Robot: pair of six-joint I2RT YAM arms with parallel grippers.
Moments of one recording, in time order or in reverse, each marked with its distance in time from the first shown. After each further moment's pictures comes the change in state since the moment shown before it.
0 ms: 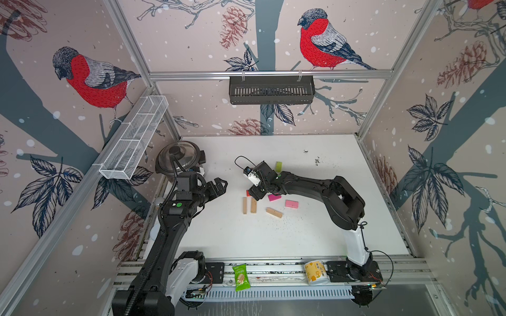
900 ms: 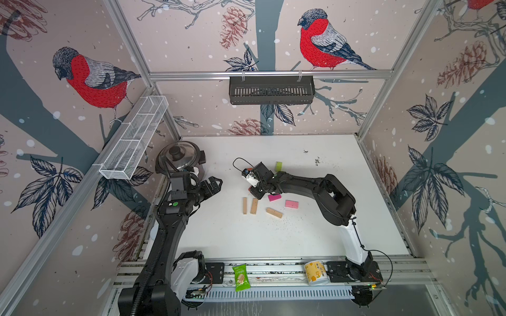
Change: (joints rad) left arm 0.109 0.019 -0.023 0.036 0.072 0.025; right arm -0.027 0.087 0.045 -0.006 -0.017 -0.017
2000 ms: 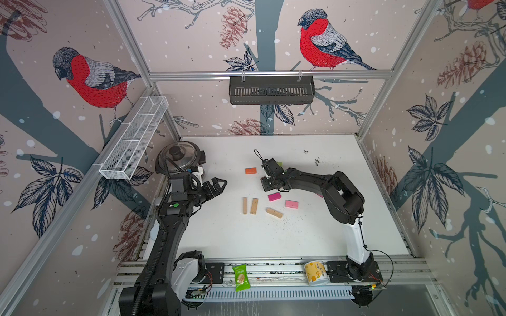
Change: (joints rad) left arm 0.003 -0.003 -0.030 0.054 0.158 0.025; right arm -0.084 -0.053 -0.082 0.005 0.159 0.406
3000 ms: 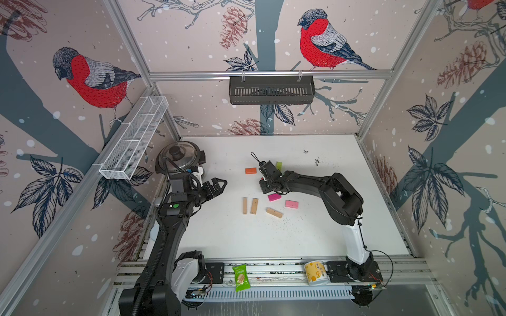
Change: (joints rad) left arm 0.000 -0.009 -0.003 0.002 0.003 0.000; right arm 0.036 0.000 -0.021 0.034 0.036 -0.008
